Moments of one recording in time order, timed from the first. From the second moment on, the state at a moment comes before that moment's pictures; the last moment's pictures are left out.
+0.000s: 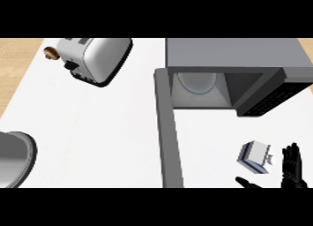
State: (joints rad) left arm 0.44 0.03 0.55 -2.33 0.50 -0.42 0.12; right arm 0.25 -0.05 -0.17 -1.29 -0.04 -0.21 -0.67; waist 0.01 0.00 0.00
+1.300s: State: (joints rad) left arm 0.42 0.02 0.61 -2.32 0.56 -0.47 0.14; right arm -0.15 -0.16 -0.29 -0.62 0.00 -0.19 -1.04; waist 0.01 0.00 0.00
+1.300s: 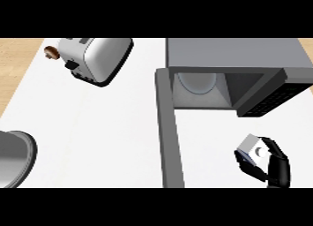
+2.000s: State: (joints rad) left arm 0.42 0.03 0.62 -2.32 0.58 -0.48 0.16; right arm -0.38 -0.16 -0.15 -0.56 0.07 0.03 -1.01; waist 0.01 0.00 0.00
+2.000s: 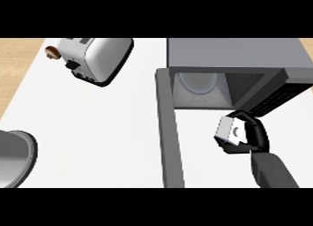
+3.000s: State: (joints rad) left arm 0.45 0.02 0.70 -2.29 0.64 -0.54 0.15; right arm -0.45 -0.04 -0.02 -1.00 0.14 -0.10 -0.57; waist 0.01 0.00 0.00
